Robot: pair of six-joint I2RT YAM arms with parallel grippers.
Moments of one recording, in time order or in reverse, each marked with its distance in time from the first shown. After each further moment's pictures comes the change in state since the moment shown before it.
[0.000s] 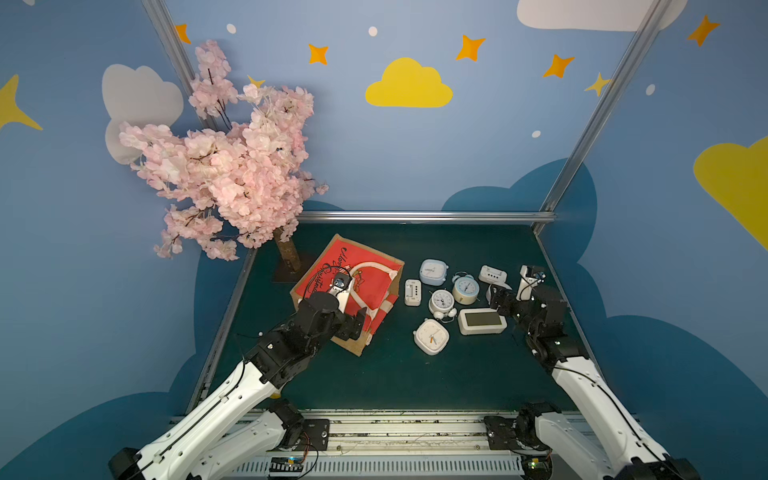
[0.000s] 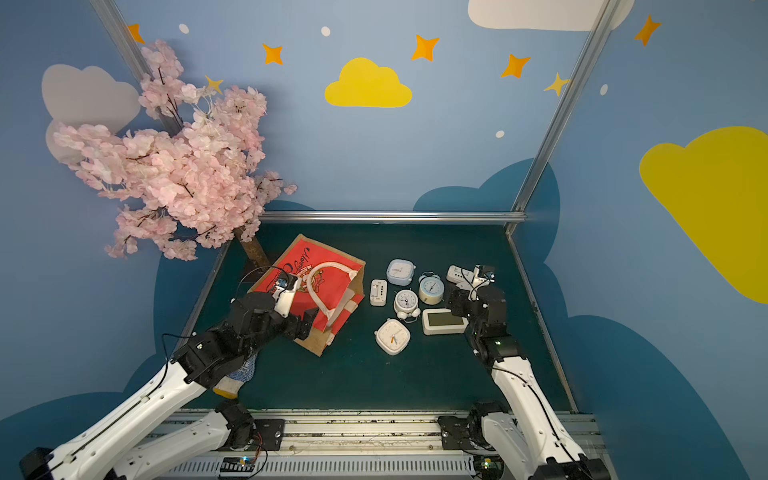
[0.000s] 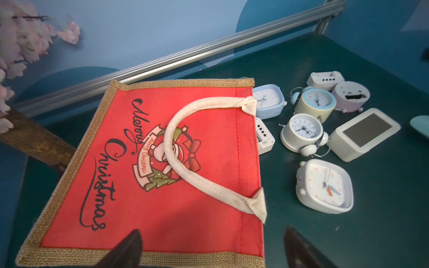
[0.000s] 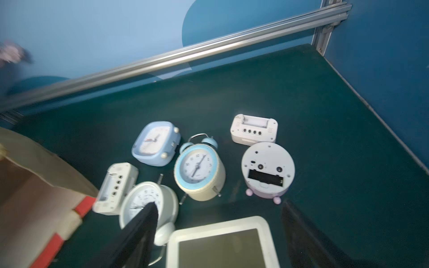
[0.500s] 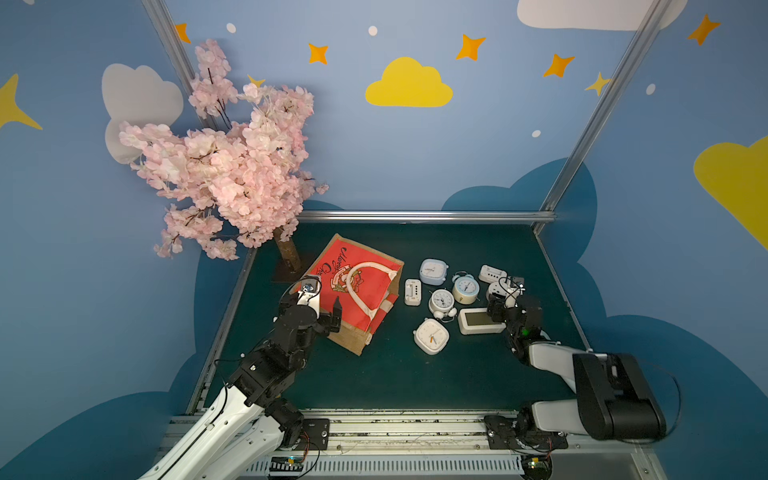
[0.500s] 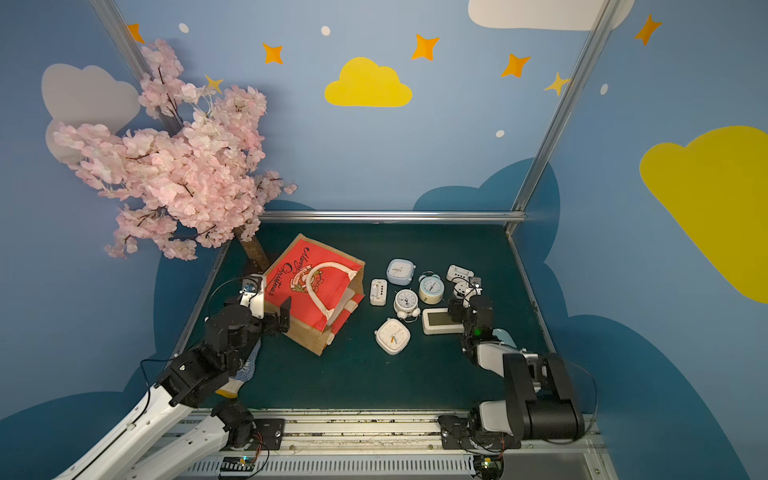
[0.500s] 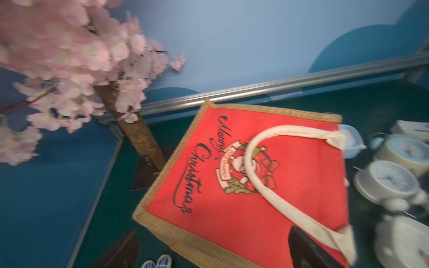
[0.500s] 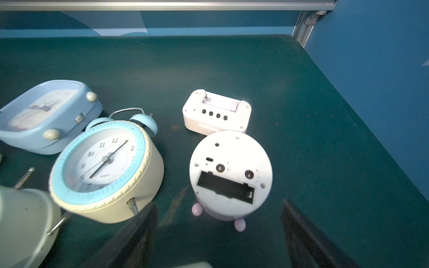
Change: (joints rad) left arm 0.124 -0.191 -0.175 0.154 -0.292 0.037; right arm -0.063 0.539 -0.158 0.686 0.056 -0.193
